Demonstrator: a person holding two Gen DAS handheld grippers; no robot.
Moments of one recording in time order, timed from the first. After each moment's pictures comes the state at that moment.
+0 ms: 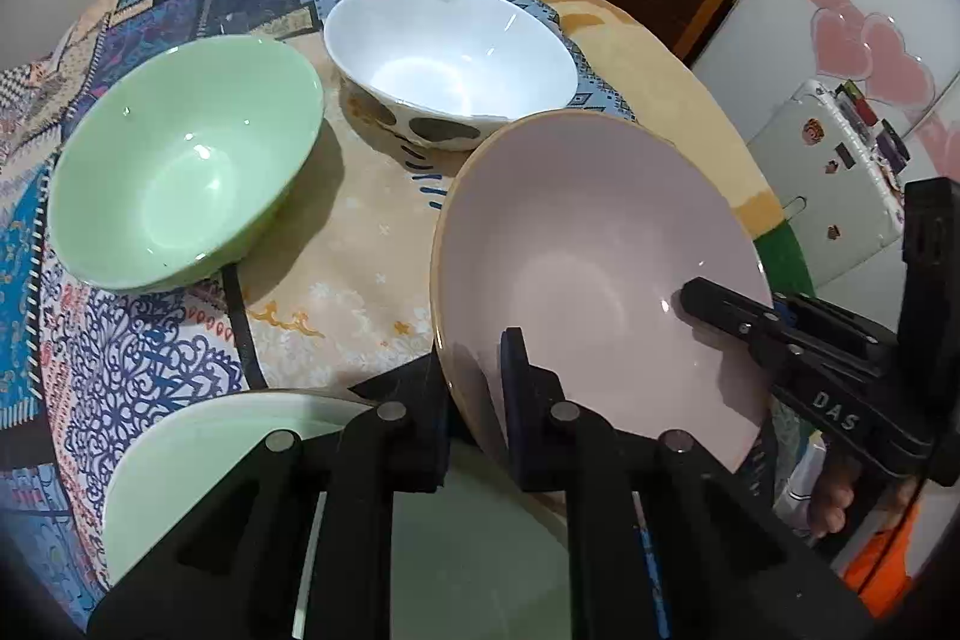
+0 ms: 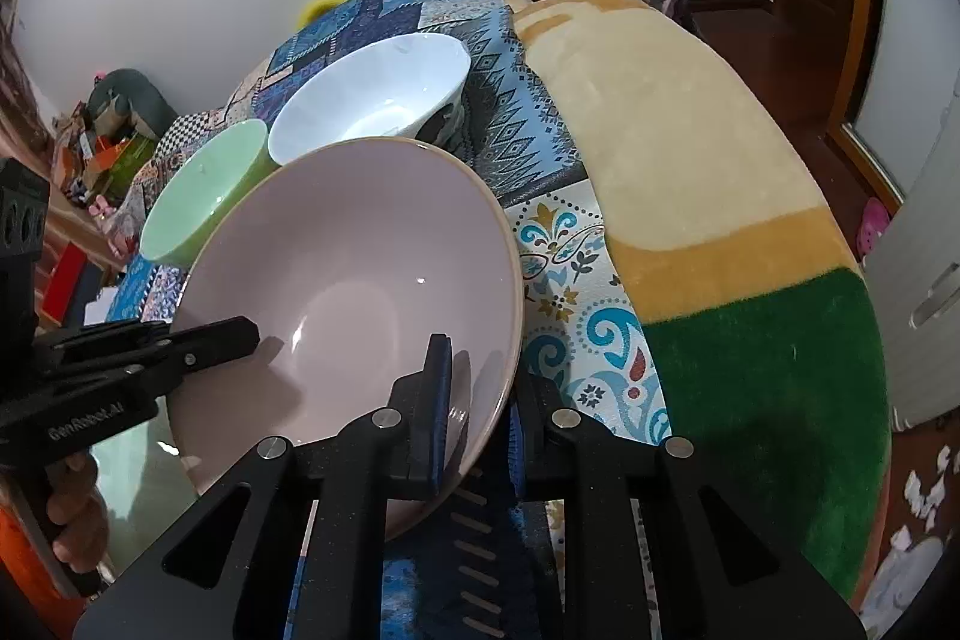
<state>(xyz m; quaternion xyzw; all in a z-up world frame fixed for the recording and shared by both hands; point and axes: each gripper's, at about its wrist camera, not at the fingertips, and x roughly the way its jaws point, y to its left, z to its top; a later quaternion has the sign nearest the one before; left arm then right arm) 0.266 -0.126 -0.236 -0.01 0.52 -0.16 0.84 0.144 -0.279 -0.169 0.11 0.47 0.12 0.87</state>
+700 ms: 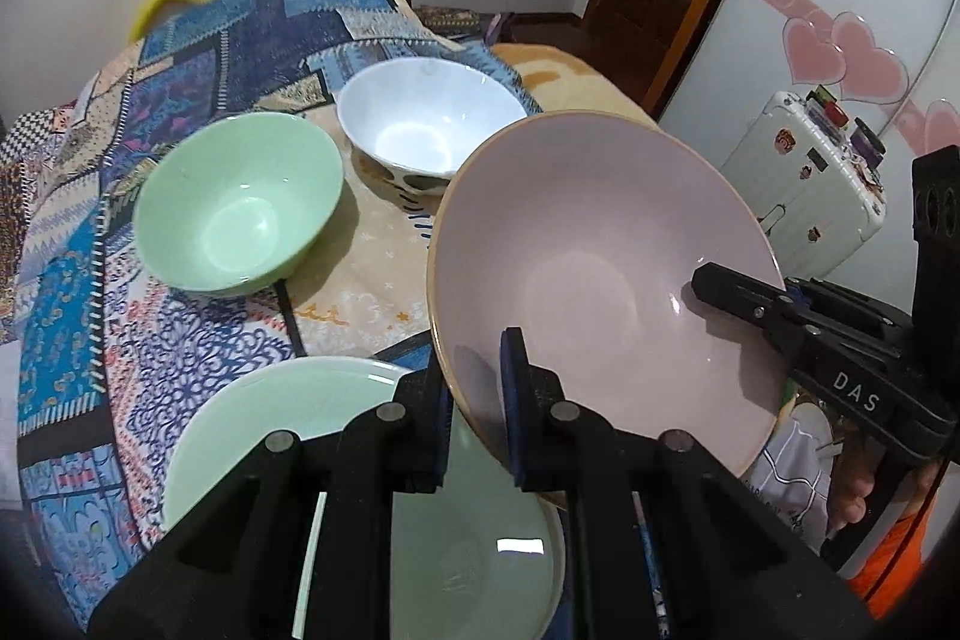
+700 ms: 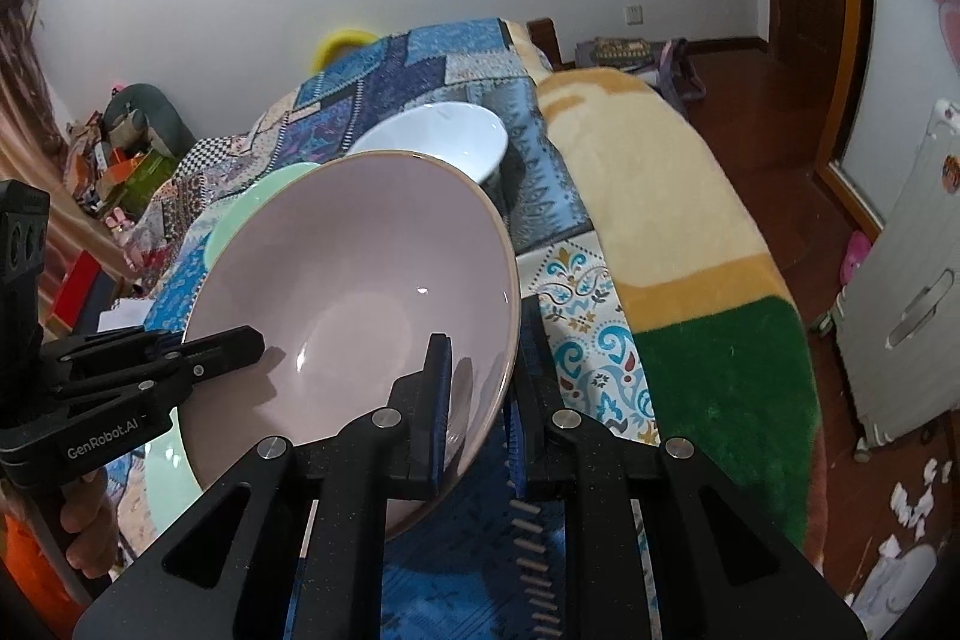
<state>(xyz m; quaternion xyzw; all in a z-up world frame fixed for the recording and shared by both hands) 0.217 -0.120 -0.176 0.00 0.48 -0.17 0.86 0.123 -0.265 -0.117 0.09 0.43 0.12 0.89</state>
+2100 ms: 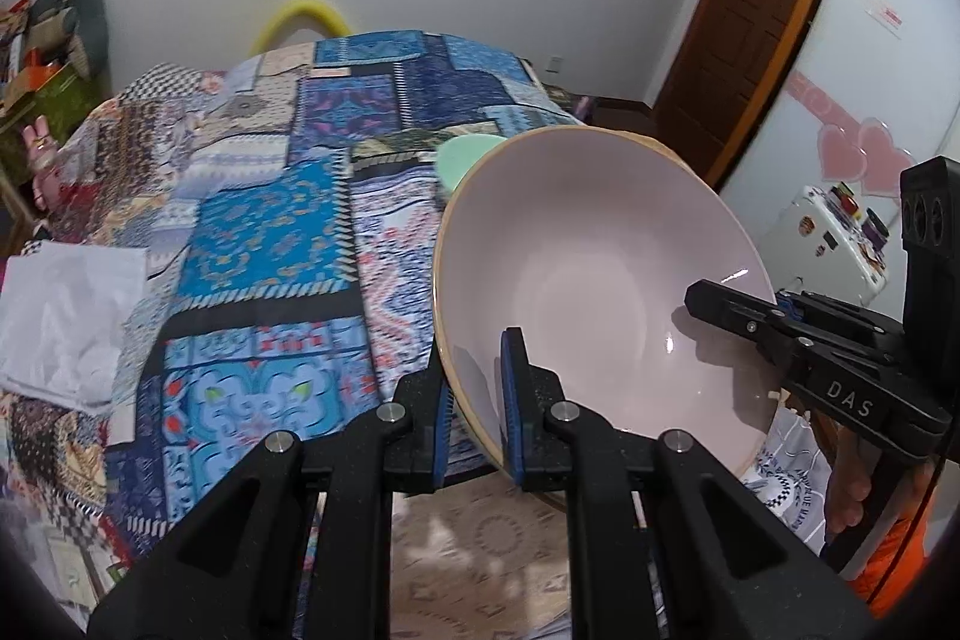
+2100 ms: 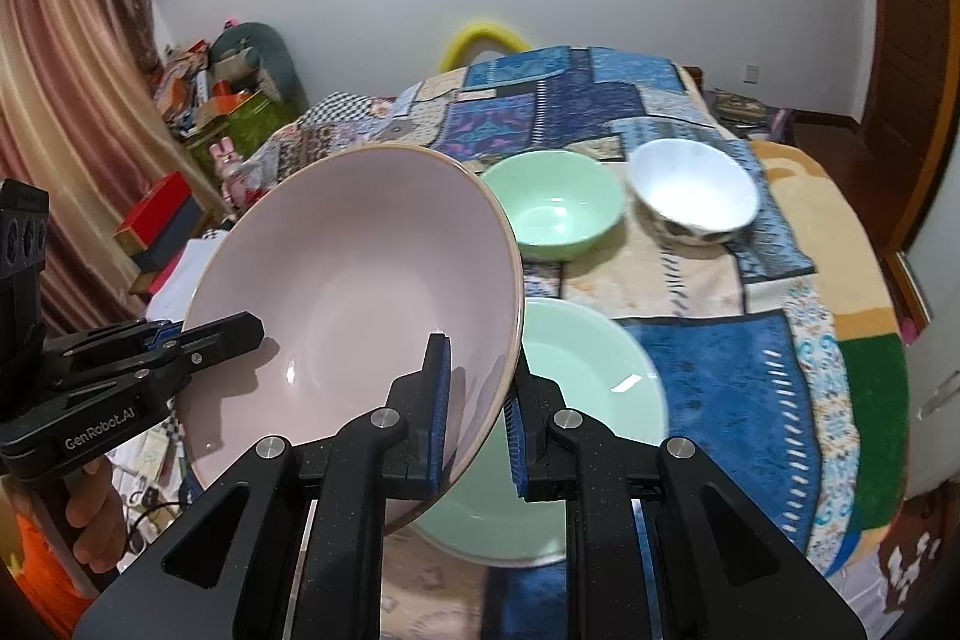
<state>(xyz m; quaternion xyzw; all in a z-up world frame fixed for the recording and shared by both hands) 0.080 0.064 -0.113 -0.07 0.41 -0.08 0.91 0.066 -0.089 -0.086 0.02 0.40 0.22 0.89</state>
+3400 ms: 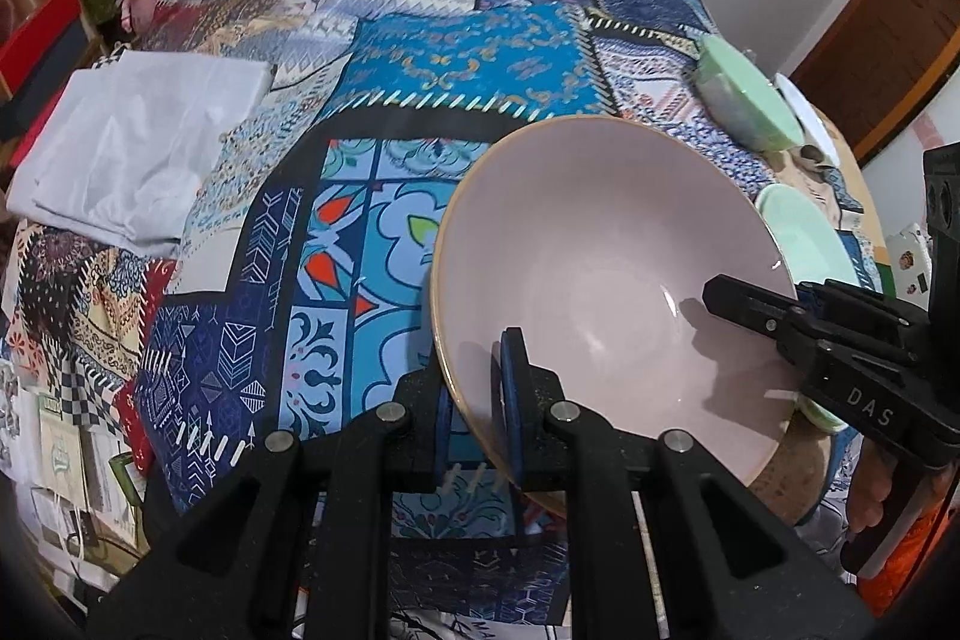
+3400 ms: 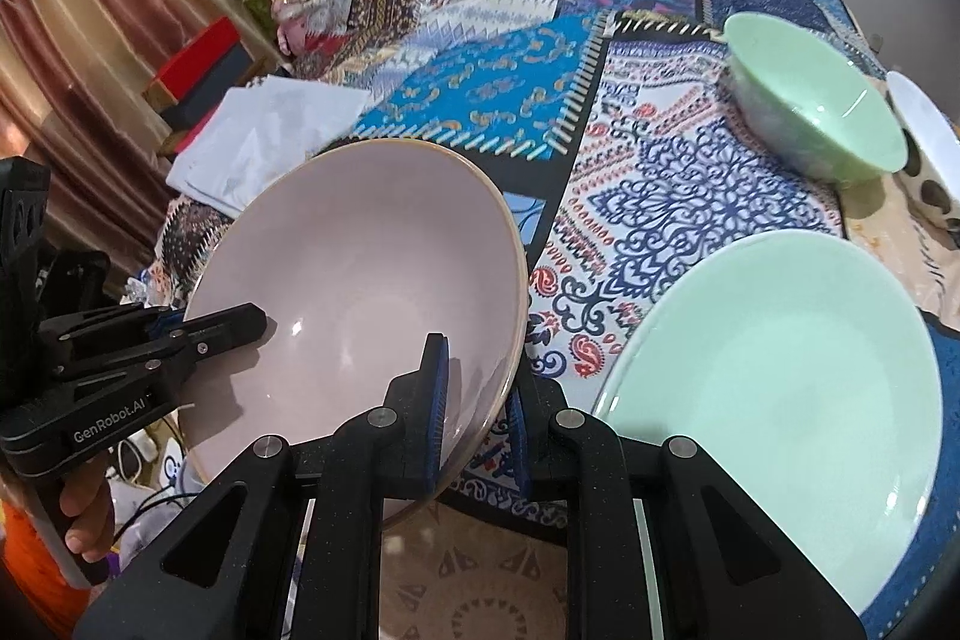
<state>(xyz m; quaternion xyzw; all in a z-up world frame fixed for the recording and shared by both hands) 0.073 0.196 -0.231 -0.14 0.51 0.04 0.85 0.091 0.045 -0.186 -0.06 0.51 0.30 0.80</state>
